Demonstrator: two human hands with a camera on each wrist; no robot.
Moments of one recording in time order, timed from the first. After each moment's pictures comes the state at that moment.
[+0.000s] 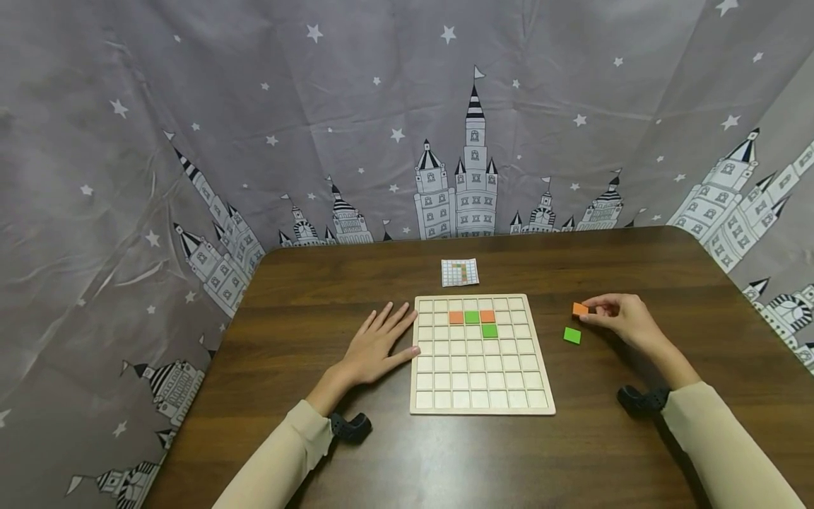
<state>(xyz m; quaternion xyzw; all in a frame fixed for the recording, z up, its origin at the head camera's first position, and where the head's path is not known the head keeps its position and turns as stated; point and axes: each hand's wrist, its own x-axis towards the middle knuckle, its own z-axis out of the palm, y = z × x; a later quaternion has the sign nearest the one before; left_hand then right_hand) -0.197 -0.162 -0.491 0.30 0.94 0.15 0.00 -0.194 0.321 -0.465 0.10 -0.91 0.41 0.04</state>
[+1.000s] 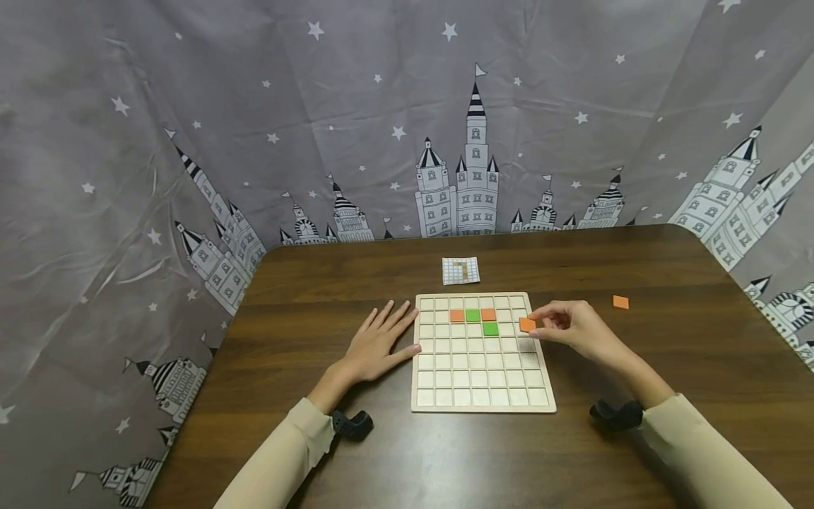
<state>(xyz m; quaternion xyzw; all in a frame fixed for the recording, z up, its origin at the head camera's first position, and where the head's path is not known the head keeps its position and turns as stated) -0.199 -0.164 -0.495 0.31 0.94 0.15 0.00 -0.168 0.233 -0.430 0.18 -0.86 0.47 -0.03</state>
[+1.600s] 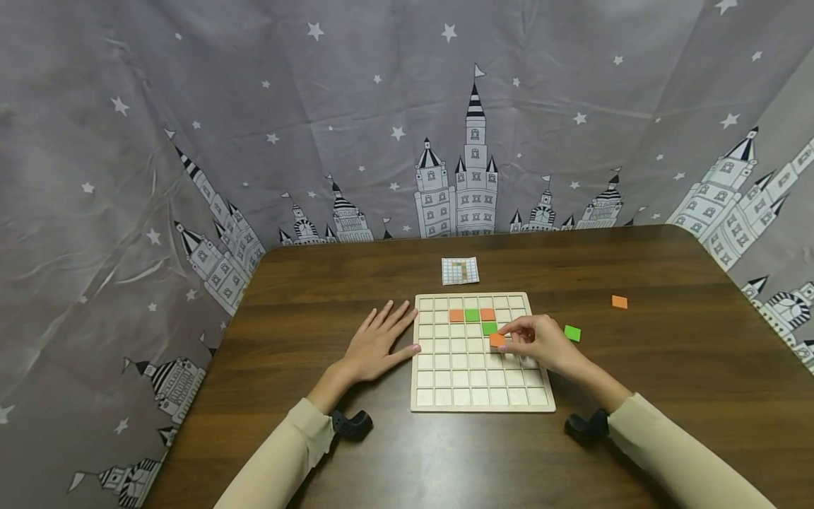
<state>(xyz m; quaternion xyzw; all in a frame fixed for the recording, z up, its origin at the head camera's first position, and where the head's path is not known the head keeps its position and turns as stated) -0.199 -0.164 -0.494 0.30 0.94 0.15 0.00 -0.166 0.188 -0.458 0.18 -0.86 0.48 -0.06</state>
